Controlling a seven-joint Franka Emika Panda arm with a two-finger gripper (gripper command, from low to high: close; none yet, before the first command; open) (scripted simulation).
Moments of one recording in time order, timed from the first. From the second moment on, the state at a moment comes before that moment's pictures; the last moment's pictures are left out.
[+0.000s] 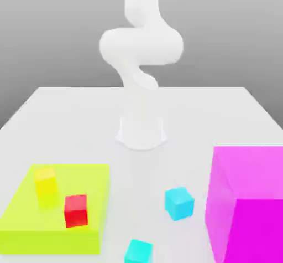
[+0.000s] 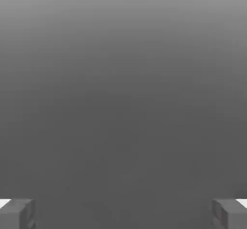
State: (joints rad) arm 0.04 -0.72 -0.04 -2.31 0.00 2.33 0.70
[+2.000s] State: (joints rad) arm 0.07 -0.04 -0.35 -2.48 -0.03 2.45 -0.12
